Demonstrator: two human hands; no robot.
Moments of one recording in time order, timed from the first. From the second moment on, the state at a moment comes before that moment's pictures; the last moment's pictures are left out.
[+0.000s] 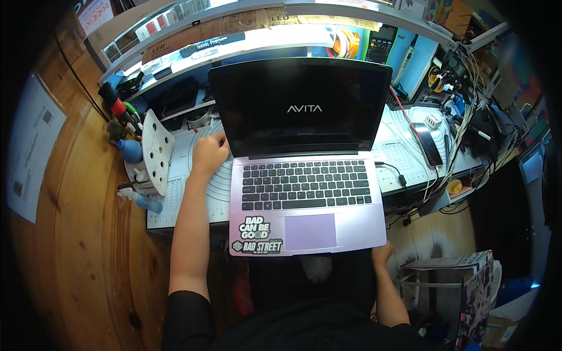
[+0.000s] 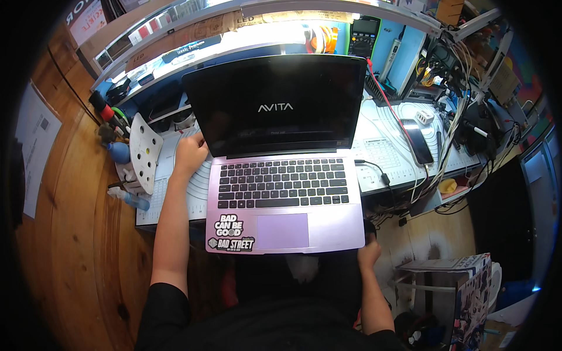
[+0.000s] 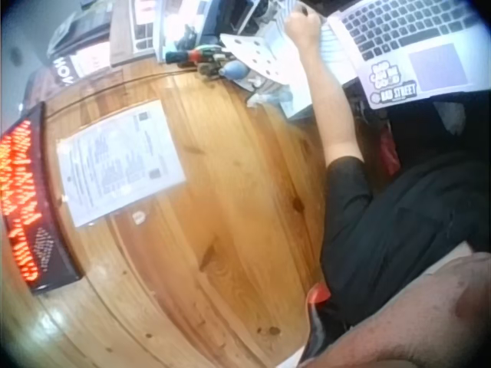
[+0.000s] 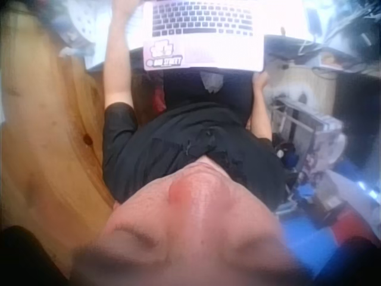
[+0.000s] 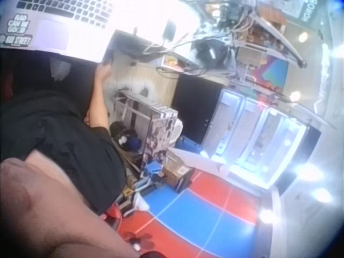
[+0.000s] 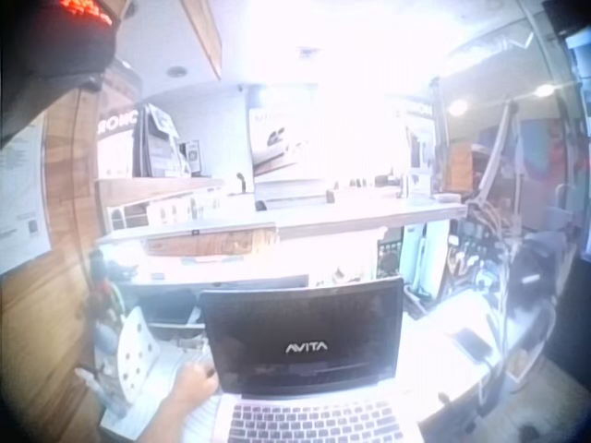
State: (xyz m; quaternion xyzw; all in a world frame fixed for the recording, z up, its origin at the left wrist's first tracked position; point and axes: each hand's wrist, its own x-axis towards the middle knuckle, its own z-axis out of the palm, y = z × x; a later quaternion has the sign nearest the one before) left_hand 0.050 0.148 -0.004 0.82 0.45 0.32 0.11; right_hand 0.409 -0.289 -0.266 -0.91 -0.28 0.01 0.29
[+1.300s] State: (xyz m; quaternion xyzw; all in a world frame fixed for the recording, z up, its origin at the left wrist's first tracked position) left_hand 0.044 0.144 -0.002 0.83 0.46 0.30 0.09; right_hand 0.403 -0.285 -0.253 -0.94 -0.24 0.06 0.25
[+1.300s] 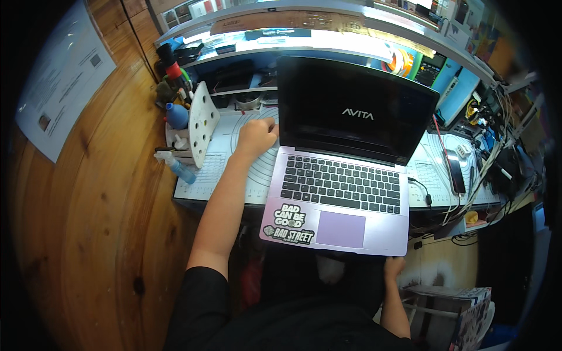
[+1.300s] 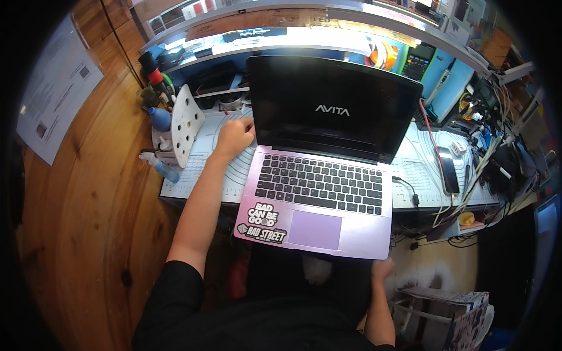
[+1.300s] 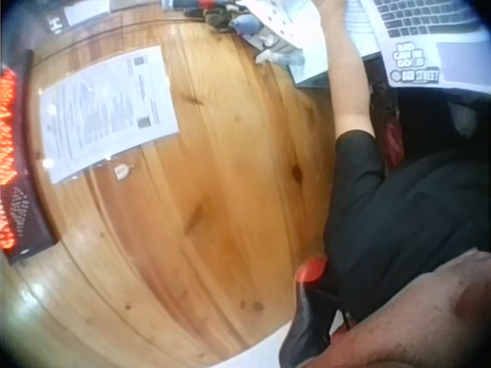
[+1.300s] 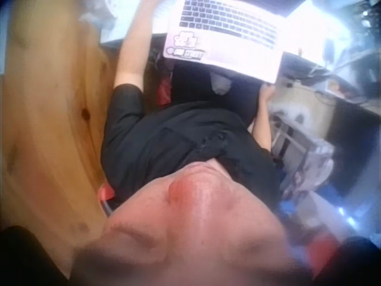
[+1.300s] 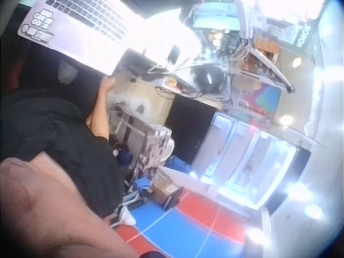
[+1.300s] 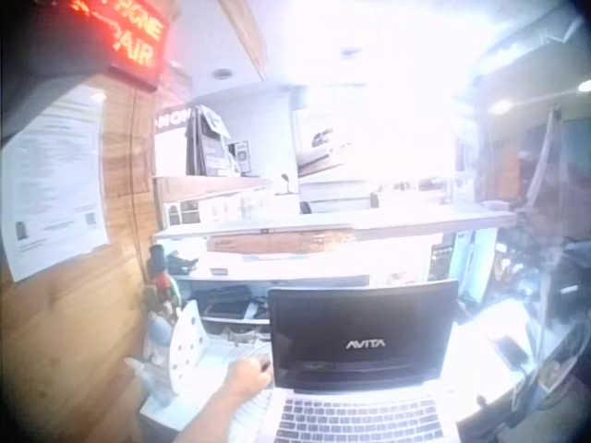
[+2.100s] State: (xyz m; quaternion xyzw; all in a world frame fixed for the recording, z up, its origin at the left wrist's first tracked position) left_hand 0.062 0.132 0.064 0.67 0.27 0.54 0.43; right_hand 0.449 -0.165 0.023 -0.66 -0.48 -0.12 0.56
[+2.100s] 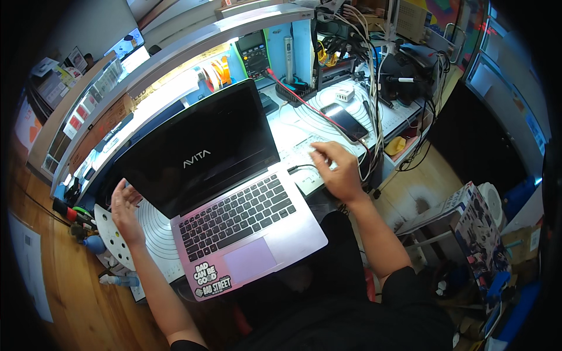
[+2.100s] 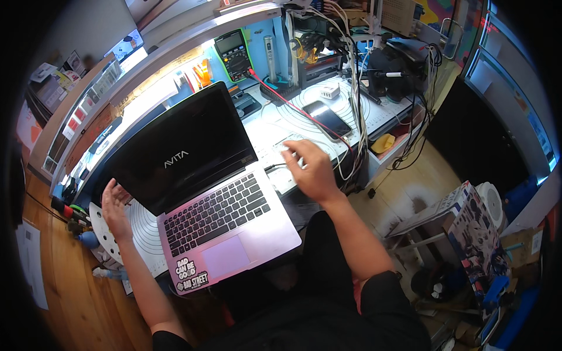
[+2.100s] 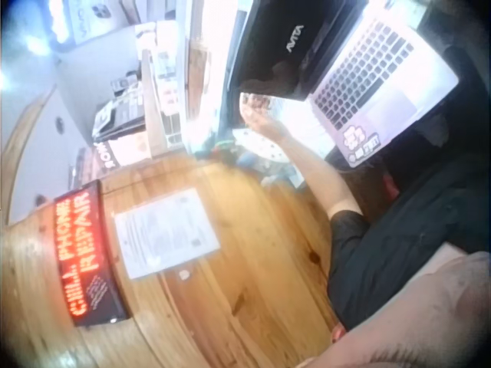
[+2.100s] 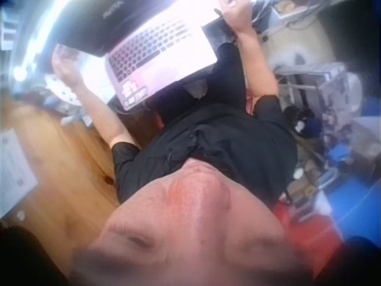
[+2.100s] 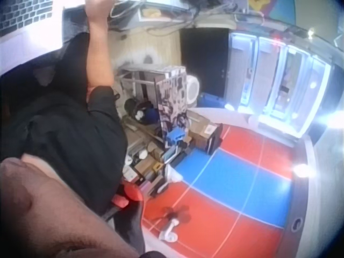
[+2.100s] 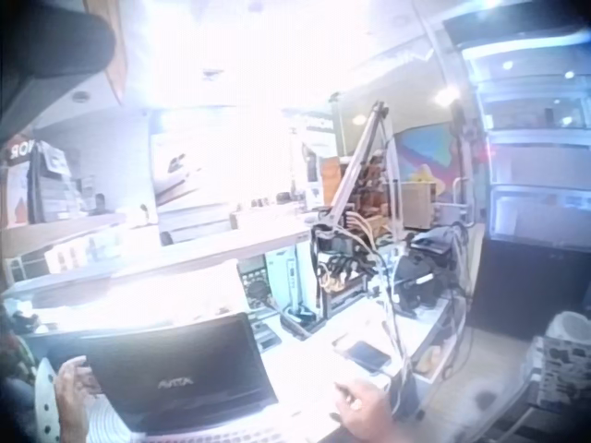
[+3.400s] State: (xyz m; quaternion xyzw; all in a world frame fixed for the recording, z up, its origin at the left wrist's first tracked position) left_hand 0.073 0.024 0.062 0.58 0.07 0.72 0.38; right_hand 0.456 0.010 0.068 -0.60 -0.67 0.06 0.43
